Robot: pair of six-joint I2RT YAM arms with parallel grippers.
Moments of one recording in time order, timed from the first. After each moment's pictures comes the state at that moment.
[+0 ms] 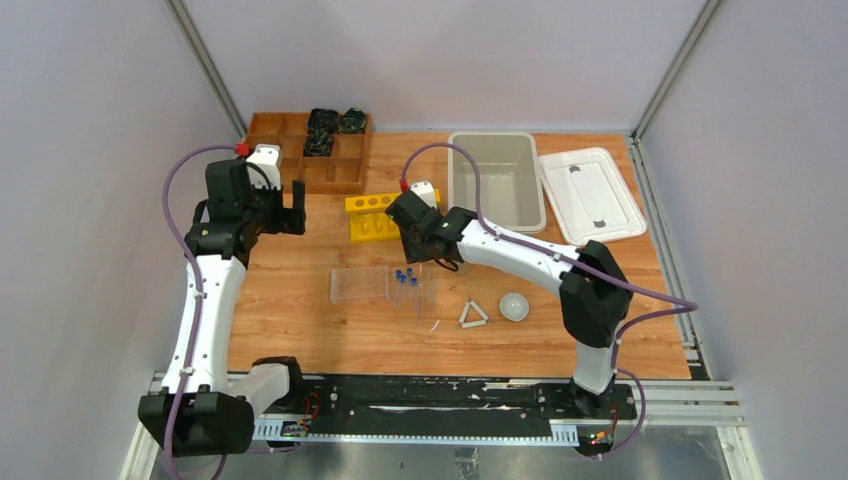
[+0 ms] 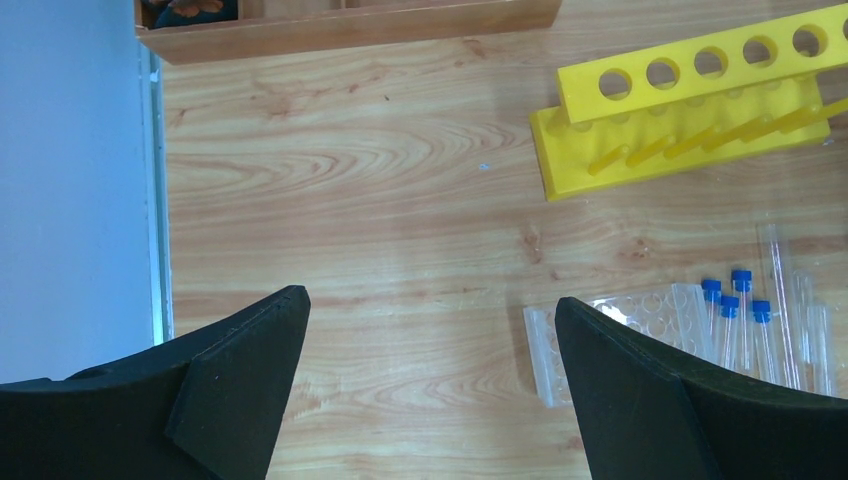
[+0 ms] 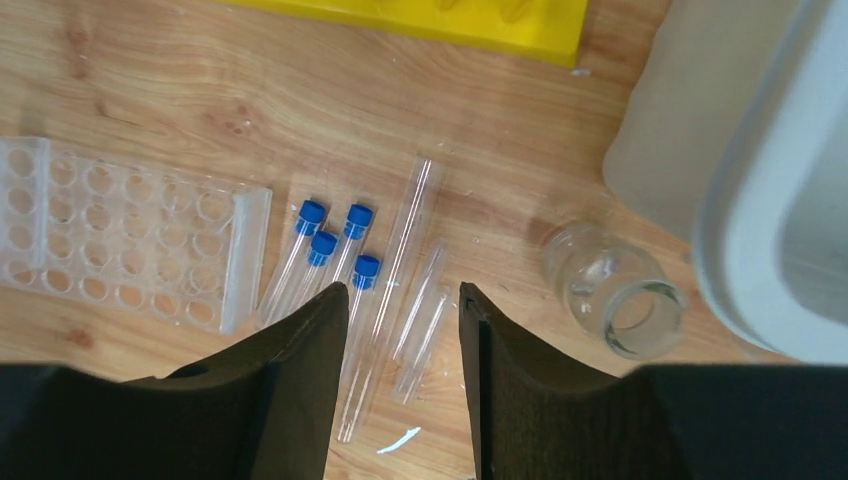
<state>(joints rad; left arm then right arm) 0.08 1.06 1.13 -0.69 0.11 0.13 0.96 1.81 1.52 -0.64 0.36 0.52</state>
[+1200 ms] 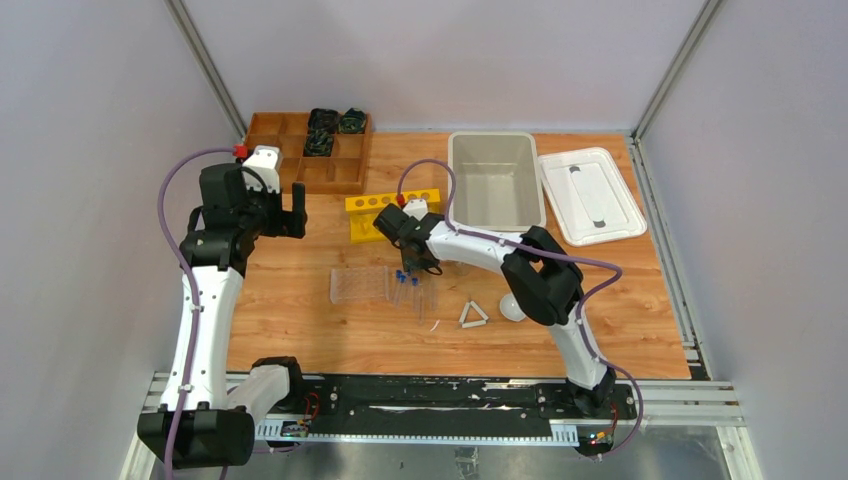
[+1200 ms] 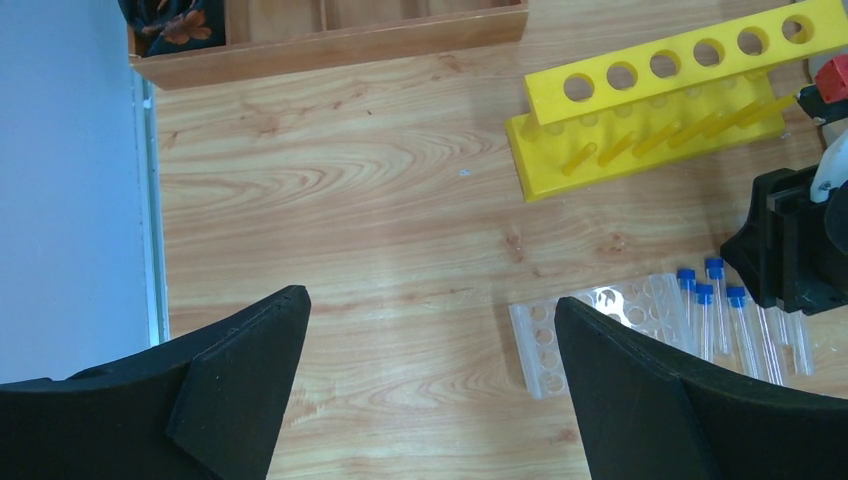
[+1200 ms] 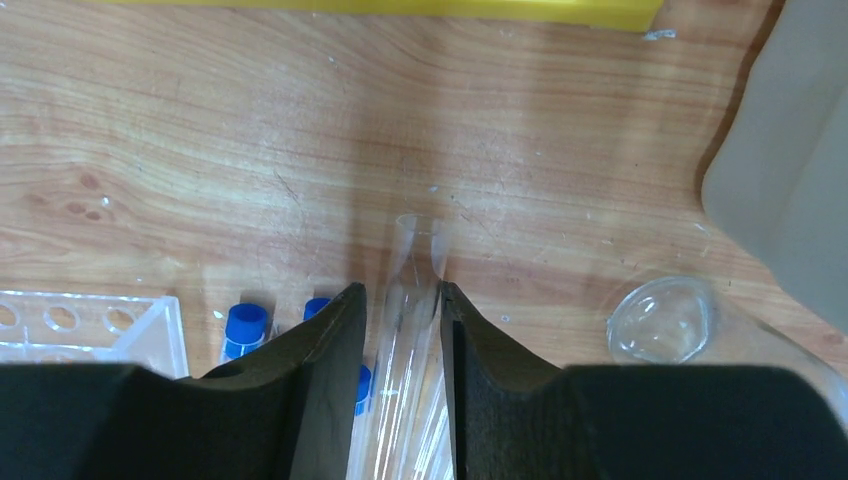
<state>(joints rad) 0.08 1.00 1.13 -0.71 0.16 0.15 0.93 2.13 1.62 -0.67 0.38 0.66</state>
